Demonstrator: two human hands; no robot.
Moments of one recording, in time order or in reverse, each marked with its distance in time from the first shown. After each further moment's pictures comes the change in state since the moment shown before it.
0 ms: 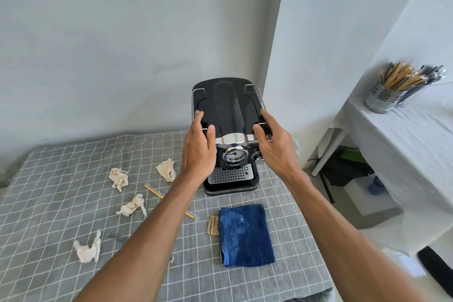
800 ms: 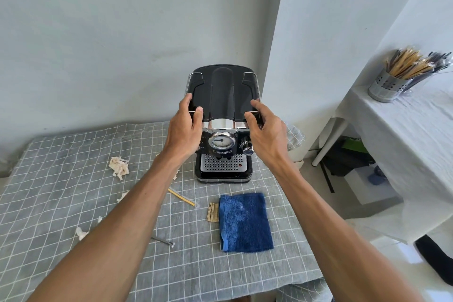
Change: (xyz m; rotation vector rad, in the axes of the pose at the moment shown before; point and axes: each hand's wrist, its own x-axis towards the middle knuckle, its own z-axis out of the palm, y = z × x) left_hand 0.025 -0.014 -0.026 0.023 -0.021 0.015; right_hand -0.002 -0.012 0.022 -0.014 0.107 0.042
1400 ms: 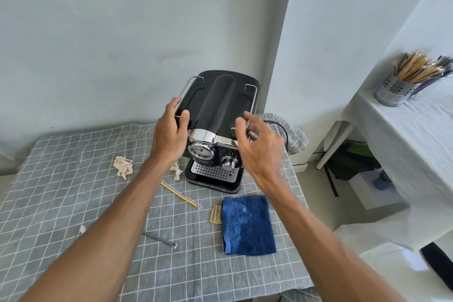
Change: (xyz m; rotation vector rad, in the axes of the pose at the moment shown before) left_hand -0.003 -0.029 -0.028 0.001 0.058 -0.015; right_hand -0.029 -0.012 0.029 -0.197 0.171 -0.144
